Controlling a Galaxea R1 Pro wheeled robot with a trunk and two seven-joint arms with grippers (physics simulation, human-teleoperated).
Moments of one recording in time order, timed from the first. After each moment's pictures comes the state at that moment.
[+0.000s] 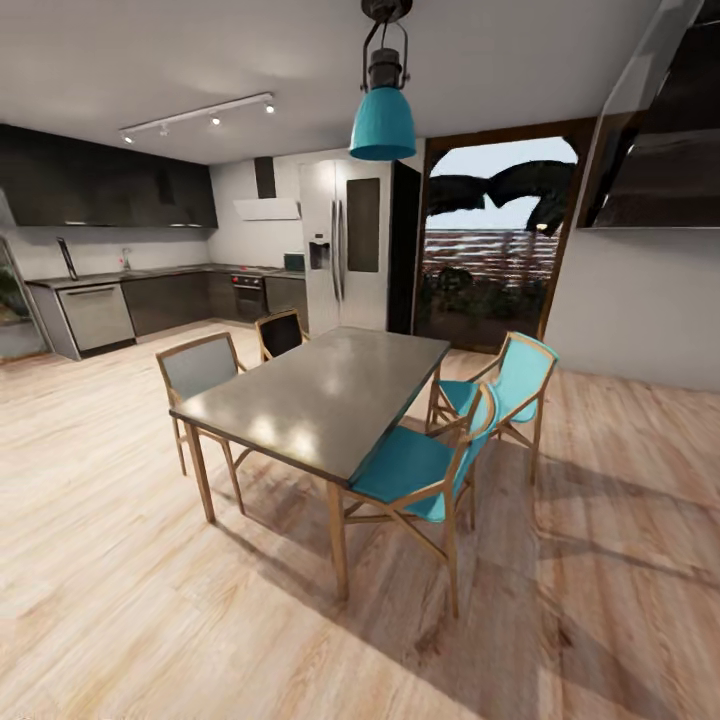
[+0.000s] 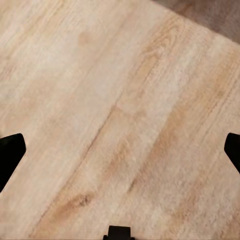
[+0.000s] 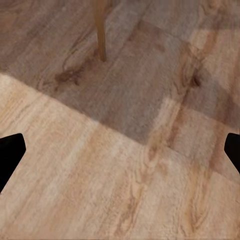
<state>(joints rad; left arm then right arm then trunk) 0.07 0.01 0.07 -0.75 0.00 -0.01 -0.01 -0.11 -0.12 0.01 -0.53 0.01 -0.21 -0.05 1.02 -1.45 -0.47</state>
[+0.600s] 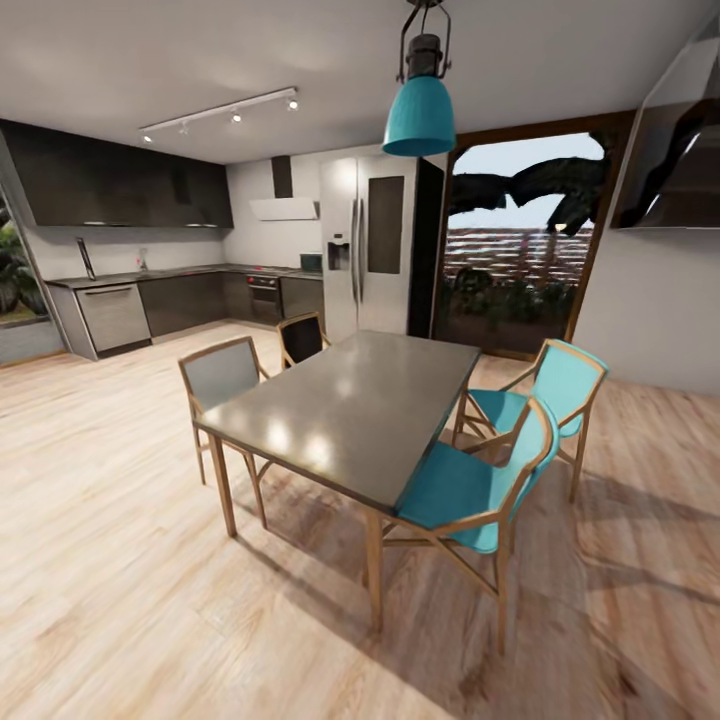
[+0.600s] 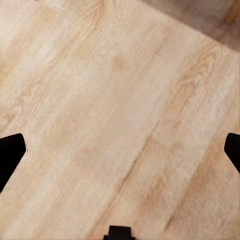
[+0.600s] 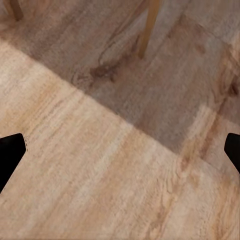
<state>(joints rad) 0.07 0.01 0.07 -0.75 0.00 -0.01 -0.01 -0.11 -0.12 0.01 -0.42 0.08 -0.21 -0.05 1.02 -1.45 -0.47</state>
